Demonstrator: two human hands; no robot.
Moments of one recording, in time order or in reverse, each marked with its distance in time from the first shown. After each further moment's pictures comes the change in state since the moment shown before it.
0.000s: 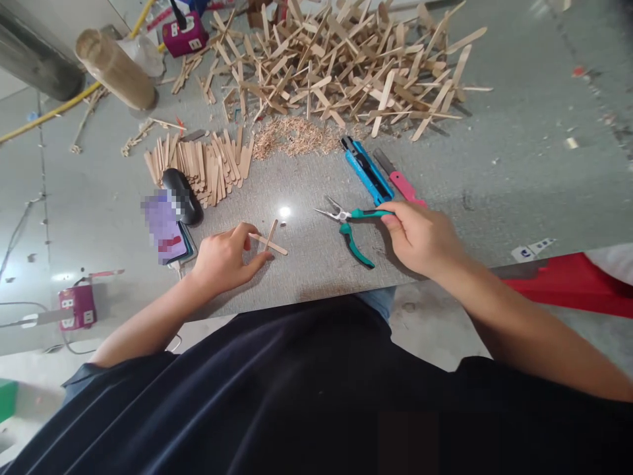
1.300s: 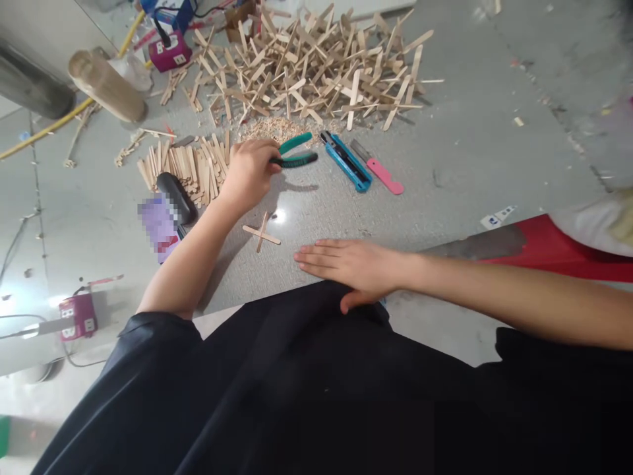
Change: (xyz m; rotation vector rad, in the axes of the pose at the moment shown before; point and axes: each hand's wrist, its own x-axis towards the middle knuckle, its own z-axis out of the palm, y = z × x) left_hand 0.165 -0.013 0.024 -0.436 0.214 0.169; right_hand -0.018 -0.051 0.015 0.220 -0.628 -0.896
